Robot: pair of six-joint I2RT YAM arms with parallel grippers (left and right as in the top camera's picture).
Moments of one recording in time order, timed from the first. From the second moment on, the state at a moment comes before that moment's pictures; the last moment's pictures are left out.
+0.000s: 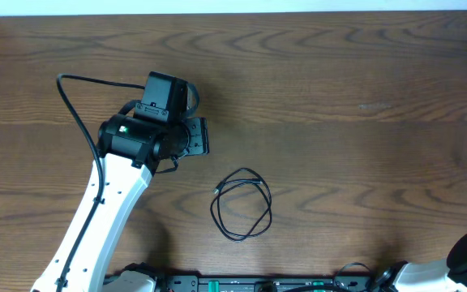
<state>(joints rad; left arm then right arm) -0.31 1.35 1.29 -1.07 0.07 -0.38 -0.66 1.66 1.69 -0.79 0.00 0.44</state>
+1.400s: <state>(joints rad) -0.31 1.35 1.28 -1.10 0.07 -0.38 -0.30 1.71 1.39 -0.58 -0.05 0.13</state>
